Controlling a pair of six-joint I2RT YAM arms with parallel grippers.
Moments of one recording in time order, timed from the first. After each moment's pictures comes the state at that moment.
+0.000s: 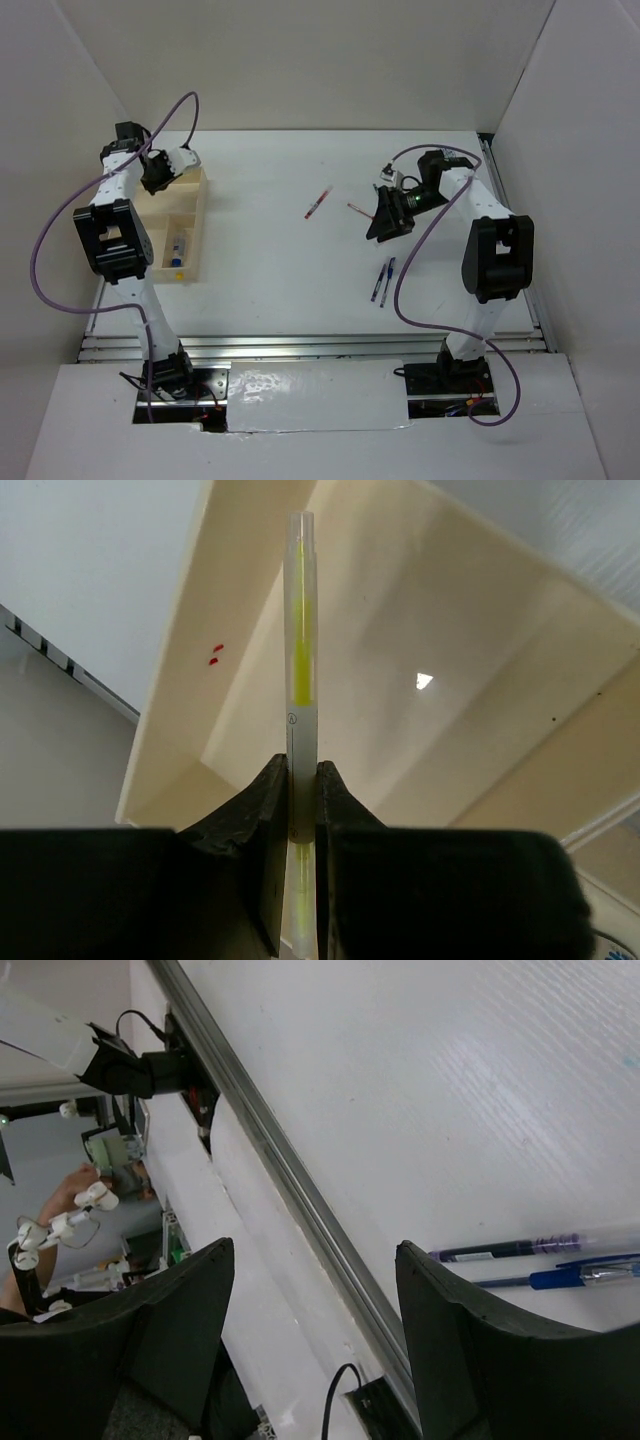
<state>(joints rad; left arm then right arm) 0.28 2.13 1.89 -0.81 0.29 1.26 0.07 1.85 1.49 -1.14 -0.99 -0.27</state>
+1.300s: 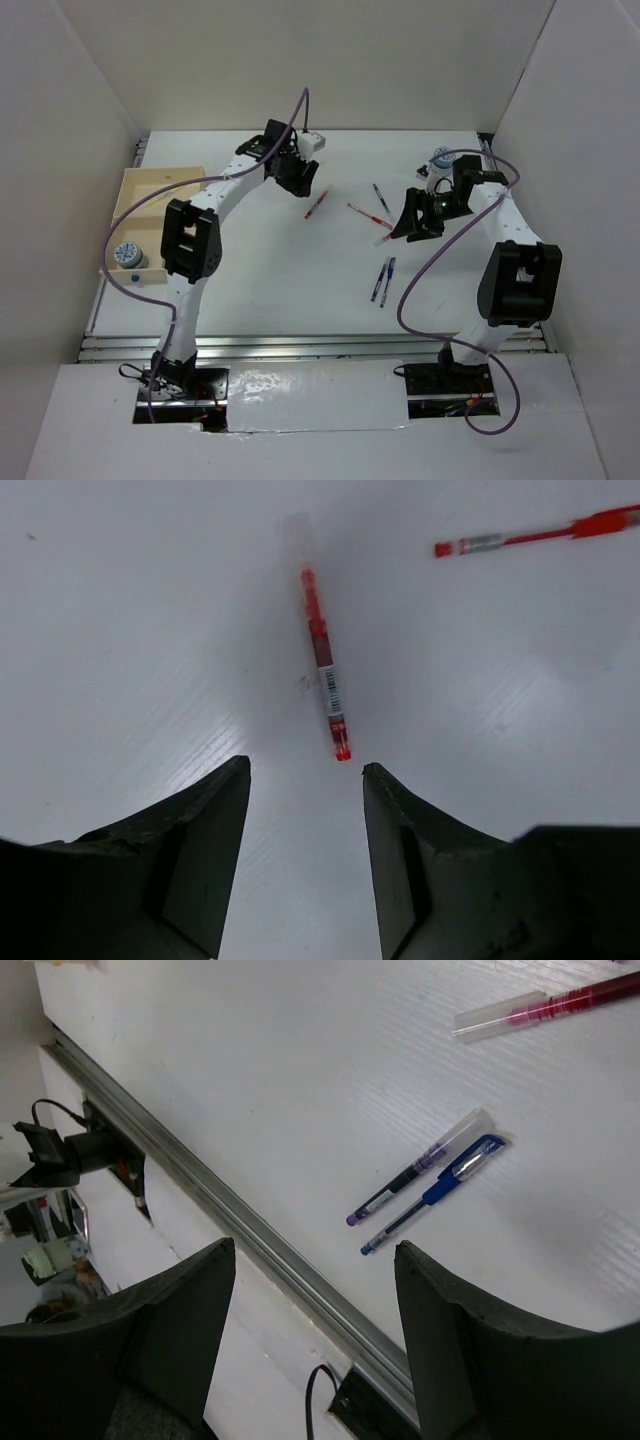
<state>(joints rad) -0.38 2.19 2.02 -0.66 0.33 0.25 -0.08 1.65 1.33 -1.00 -0.79 -0.15</state>
